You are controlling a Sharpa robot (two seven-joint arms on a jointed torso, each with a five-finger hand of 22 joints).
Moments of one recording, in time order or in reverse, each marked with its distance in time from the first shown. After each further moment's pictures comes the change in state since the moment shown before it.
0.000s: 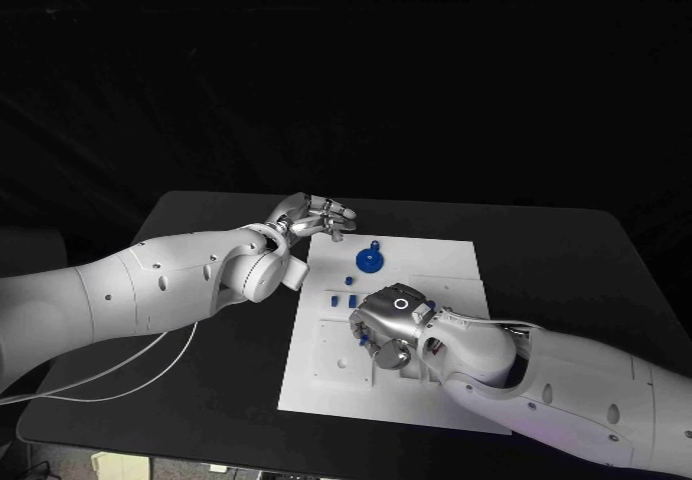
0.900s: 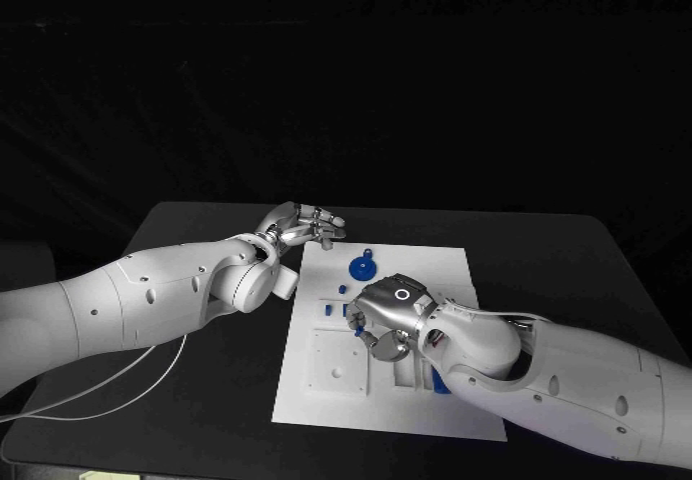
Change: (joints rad) left arm 0.000 -0.005 0.000 -0.004 -0.002 -0.001 0.001; left_hand 0.000 0.000 0.003 -0.003 0.000 0.000 0.000 0.000 0.000 0.000 0.000 0.000 0.000 0.000 0.000 0.004 -0.002 0.000 0.000 0.000 0.004 -0.001; right arm 0.025 -0.029 0.027 0.031 0.021 -0.034 0.008; right_hand 0.003 0.003 0.000 0.000 0.000 0.002 0.002 0.003 0.000 -0.004 0.003 0.001 -0.001 -0.004 0.000 0.000 0.001 0.000 0.002 0.002 0.000 0.000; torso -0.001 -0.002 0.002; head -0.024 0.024
